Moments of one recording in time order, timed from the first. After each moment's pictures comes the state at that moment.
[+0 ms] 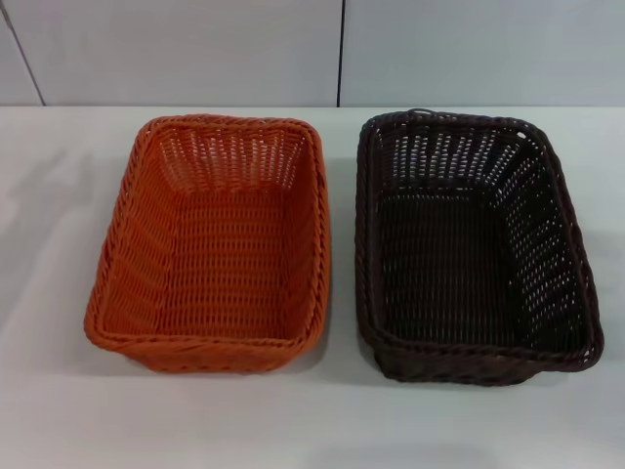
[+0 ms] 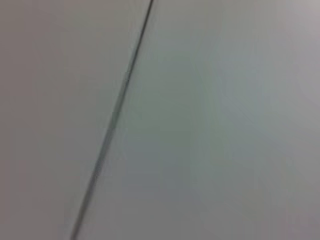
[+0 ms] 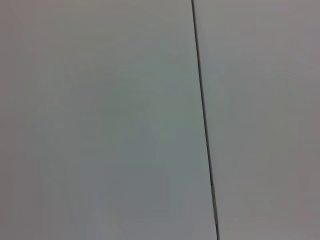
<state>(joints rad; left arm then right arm) -0.41 -2.05 -2.34 -0.48 0.73 -1.22 2.28 0.51 2.08 -0.43 -0.03 2.38 1.18 -2.88</state>
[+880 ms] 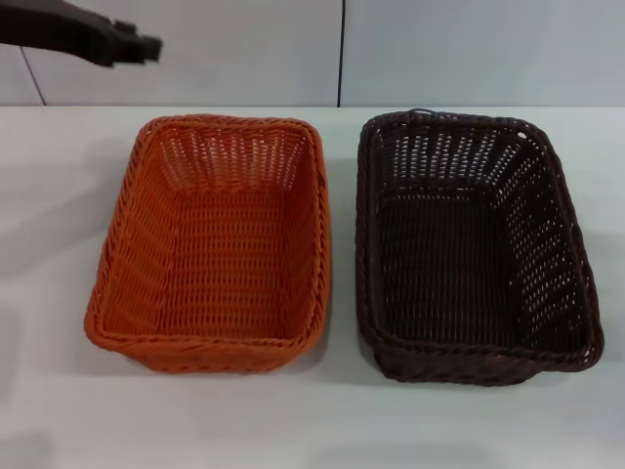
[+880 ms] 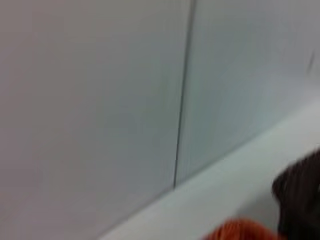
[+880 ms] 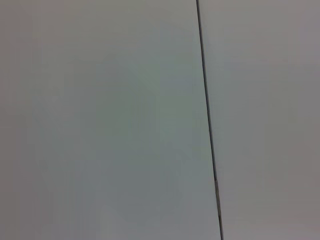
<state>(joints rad) -0.65 -1.87 -2.13 -1.29 2.22 -1.34 0.82 0.51 2.08 -0.44 -0.02 2.38 1.17 -2.88</state>
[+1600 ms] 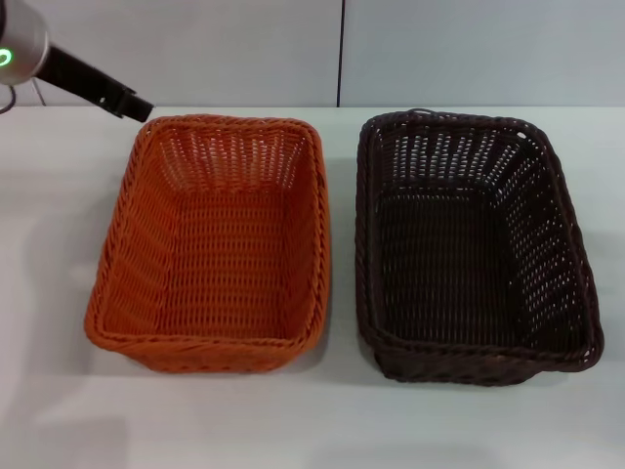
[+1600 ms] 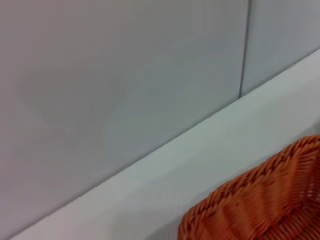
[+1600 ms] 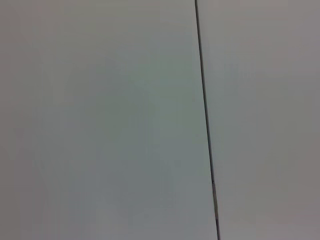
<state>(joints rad) -0.81 -2.03 -2.18 -1.28 2.80 -1.38 0.69 0.51 2.08 -0.44 -0.03 2.38 1.17 -2.88</state>
